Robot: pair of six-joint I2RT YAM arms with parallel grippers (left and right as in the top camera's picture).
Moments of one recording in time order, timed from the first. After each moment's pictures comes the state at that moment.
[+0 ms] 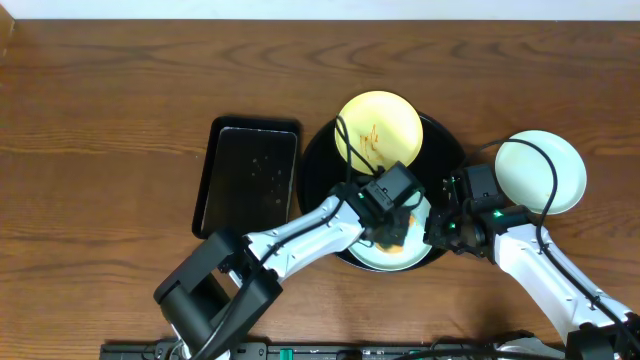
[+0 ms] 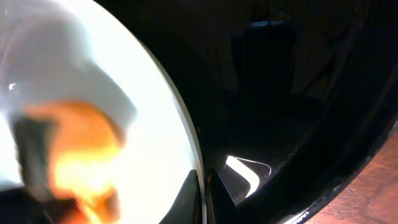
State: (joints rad) left arm -0.88 1.86 1.17 -0.51 0.14 -0.64; right arm 0.24 1.37 0.64 -0.56 -0.18 0.47
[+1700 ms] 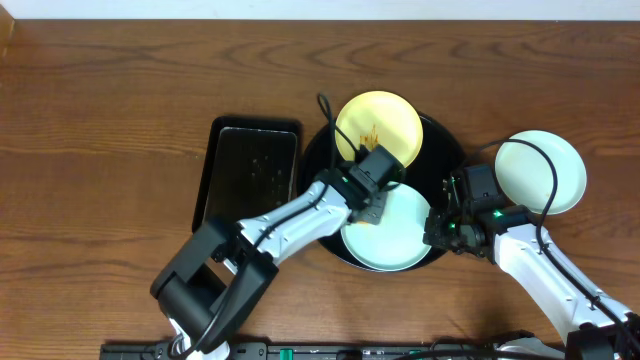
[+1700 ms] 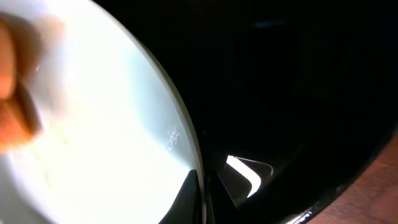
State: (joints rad) left arm -0.78 1.87 1.16 -0.50 -0.08 -0.46; right arm 0.24 1.37 0.64 -0.56 -0.19 0.48
